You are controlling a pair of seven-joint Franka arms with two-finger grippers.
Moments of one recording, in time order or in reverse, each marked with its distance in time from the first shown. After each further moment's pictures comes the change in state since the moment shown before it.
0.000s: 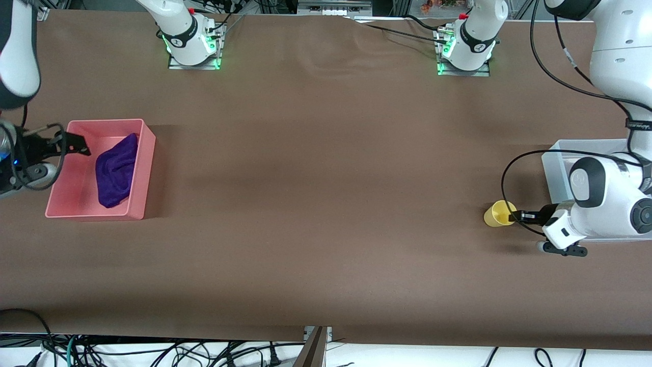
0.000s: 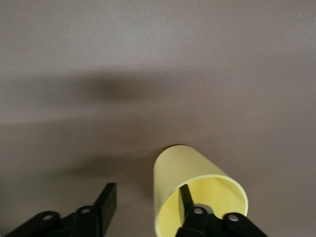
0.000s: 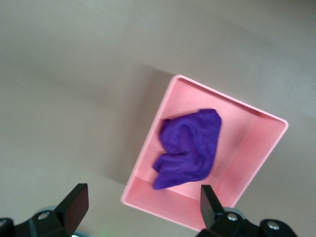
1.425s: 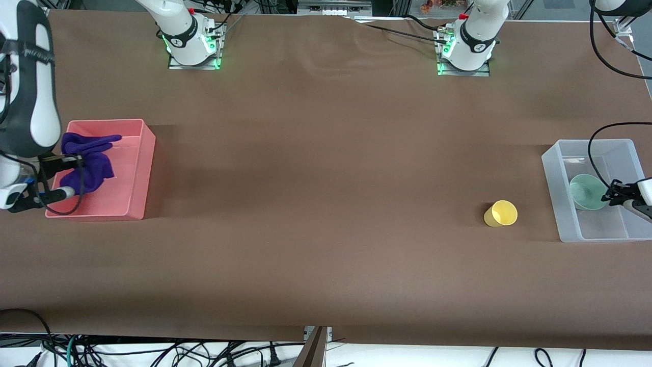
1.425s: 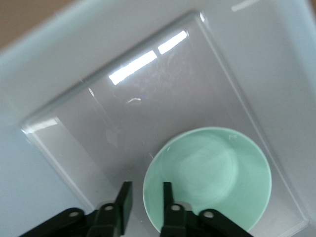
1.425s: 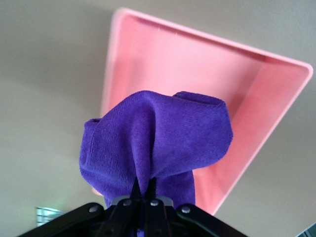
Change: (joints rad) left arm 0.365 -0.009 0.043 0.015 0.159 0.117 0.789; right arm -0.011 0.216 -0.158 -0.031 -0.050 0.032 -0.056
